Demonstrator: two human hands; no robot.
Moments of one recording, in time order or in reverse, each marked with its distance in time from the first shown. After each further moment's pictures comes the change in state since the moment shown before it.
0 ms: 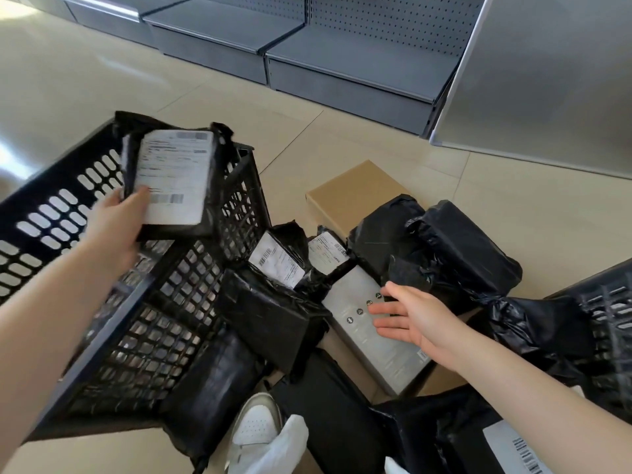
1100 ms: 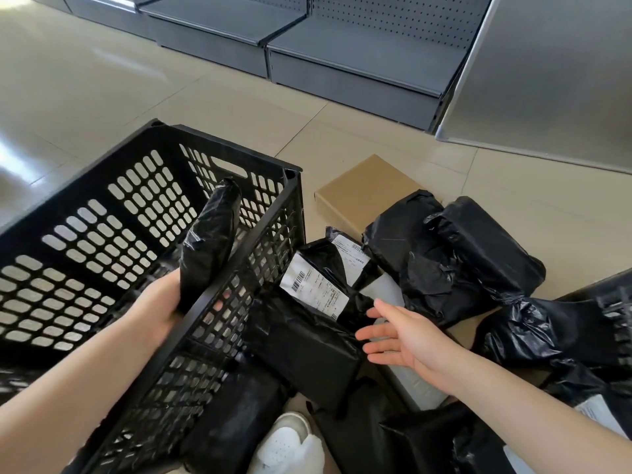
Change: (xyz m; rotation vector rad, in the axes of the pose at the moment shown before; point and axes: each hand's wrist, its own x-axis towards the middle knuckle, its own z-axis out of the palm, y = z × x) left_hand -0.045 -0.078 0.019 0.193 -0.222 -0.365; right_hand 0.008 0.023 0.024 -0.065 -0.059 0.069
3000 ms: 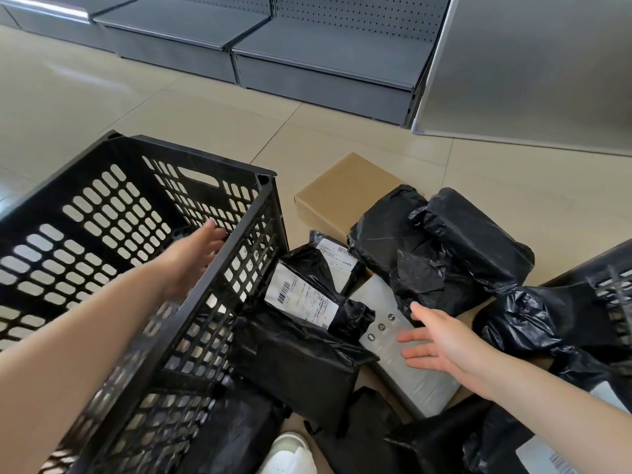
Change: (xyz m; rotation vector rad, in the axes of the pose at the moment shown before) left_hand 0.044 0.058 0.046 0.407 -0.261 0.218; right_hand 0.012 0.016 -0.050 0.033 0.263 0.048
